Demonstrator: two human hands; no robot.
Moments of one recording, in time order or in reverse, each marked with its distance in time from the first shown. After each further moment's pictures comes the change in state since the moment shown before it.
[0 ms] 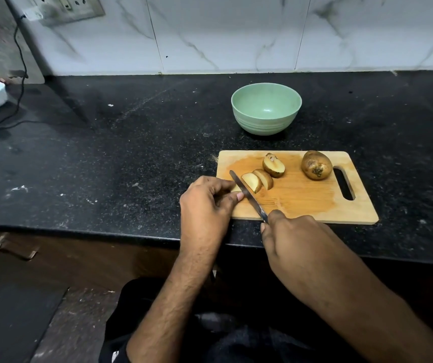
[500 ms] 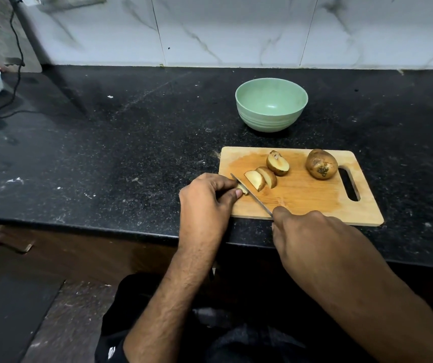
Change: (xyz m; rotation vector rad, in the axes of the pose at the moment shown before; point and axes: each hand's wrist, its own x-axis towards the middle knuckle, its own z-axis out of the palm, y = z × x) left_hand 0.006 0.002 -0.006 0.057 -0.044 -0.033; right_hand 0.004 0.007 -0.007 -0.211 -0.043 -0.026
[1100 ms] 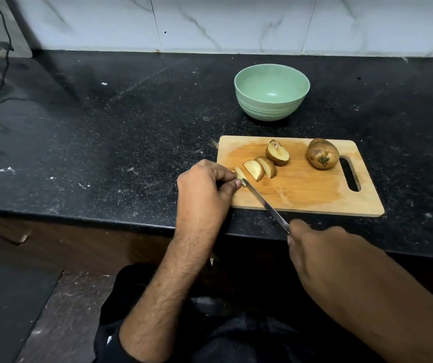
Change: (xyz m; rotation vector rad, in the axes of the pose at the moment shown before) left_hand 0.003 0.003 -0.002 0.030 -0.036 -0.017; right_hand -0.027 0.010 -0.001 0.112 -0.173 0.023
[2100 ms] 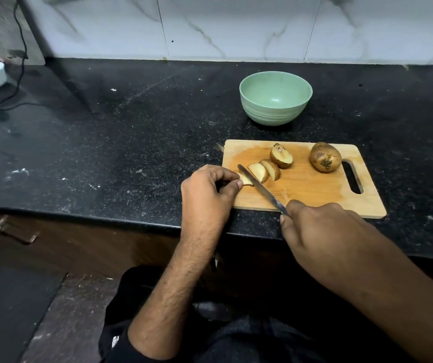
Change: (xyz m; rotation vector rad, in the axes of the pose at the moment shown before) left_hand -0.006 -0.002 -0.002 -0.063 0.047 -0.015; right_hand 0.017 -0.007 -0.011 0.000 0.135 -0.017
